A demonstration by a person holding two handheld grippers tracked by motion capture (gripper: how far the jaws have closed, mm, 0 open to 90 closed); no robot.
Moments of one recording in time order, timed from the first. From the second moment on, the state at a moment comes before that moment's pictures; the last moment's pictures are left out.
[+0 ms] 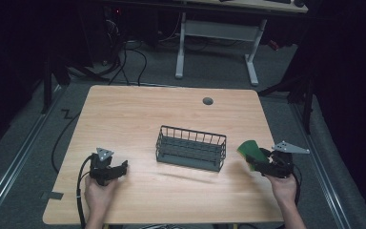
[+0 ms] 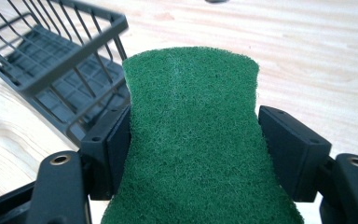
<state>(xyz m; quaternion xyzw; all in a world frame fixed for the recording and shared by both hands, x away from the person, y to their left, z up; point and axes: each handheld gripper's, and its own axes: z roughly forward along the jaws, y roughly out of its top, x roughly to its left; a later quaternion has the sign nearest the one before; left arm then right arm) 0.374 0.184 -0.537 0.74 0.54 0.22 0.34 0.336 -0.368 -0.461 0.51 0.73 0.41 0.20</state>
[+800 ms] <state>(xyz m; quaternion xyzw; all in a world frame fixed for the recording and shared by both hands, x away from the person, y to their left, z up) 0.374 0.184 -0.537 0.74 0.54 0.22 0.34 0.358 -0.328 -0.412 0.44 0.76 0.43 0.22</state>
